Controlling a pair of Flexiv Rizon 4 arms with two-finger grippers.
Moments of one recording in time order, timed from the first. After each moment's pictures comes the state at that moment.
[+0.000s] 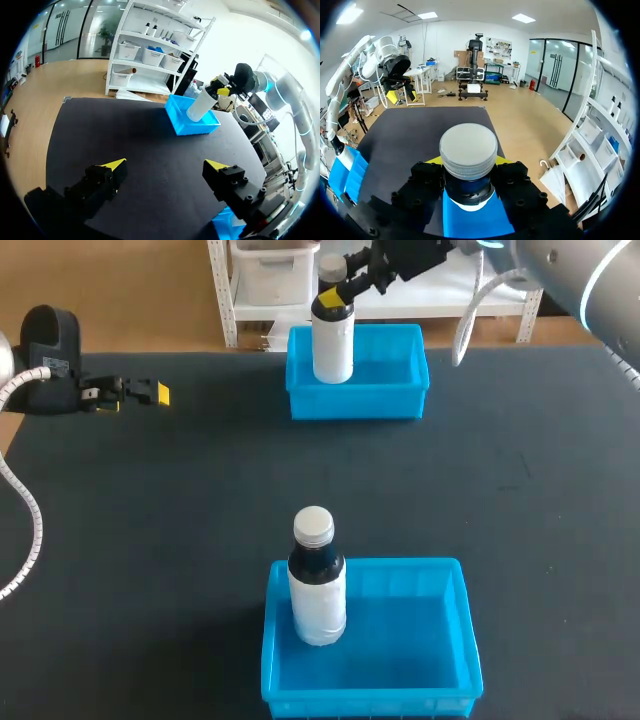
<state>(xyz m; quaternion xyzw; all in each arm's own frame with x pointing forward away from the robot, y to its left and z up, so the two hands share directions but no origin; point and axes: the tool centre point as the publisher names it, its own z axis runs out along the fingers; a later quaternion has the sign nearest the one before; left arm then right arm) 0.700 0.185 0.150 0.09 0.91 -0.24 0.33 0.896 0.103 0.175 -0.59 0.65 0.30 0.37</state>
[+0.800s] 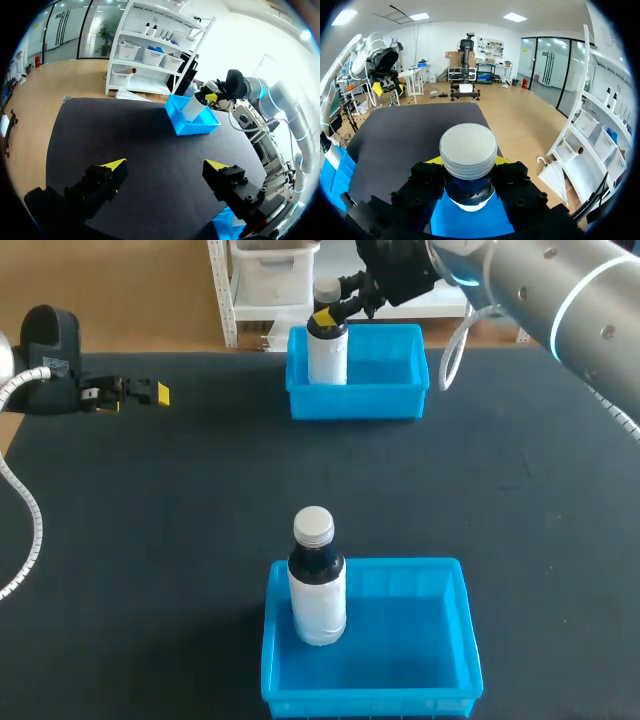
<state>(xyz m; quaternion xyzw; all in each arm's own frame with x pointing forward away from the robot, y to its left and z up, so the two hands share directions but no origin) 0.700 0.185 0.150 0.09 0.91 -0.24 0.33 0.913 0.111 0.135 -0.56 0.67 0.29 0.39</state>
